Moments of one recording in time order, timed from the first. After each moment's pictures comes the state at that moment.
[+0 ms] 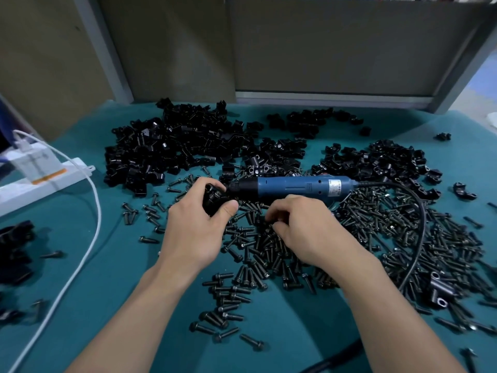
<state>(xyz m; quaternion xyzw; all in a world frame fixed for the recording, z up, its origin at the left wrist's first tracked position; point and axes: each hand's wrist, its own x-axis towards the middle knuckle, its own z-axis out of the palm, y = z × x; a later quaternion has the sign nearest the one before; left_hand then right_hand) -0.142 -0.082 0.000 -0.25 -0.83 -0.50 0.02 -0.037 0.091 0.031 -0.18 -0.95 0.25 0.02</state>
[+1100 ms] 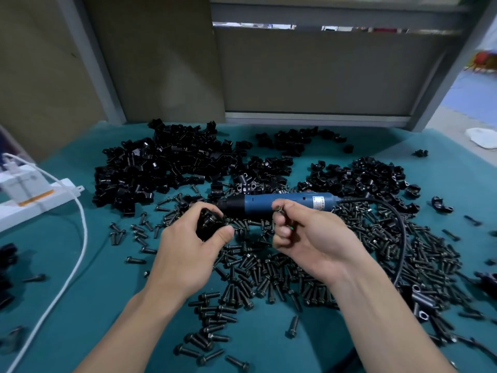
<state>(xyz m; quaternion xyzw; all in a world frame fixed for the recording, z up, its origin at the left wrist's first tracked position) -0.132 -0.083 0.003 -0.28 -0.83 -0.49 -0.01 -0.026 0.102 0.043 -0.24 -0.41 0.88 0.09</state>
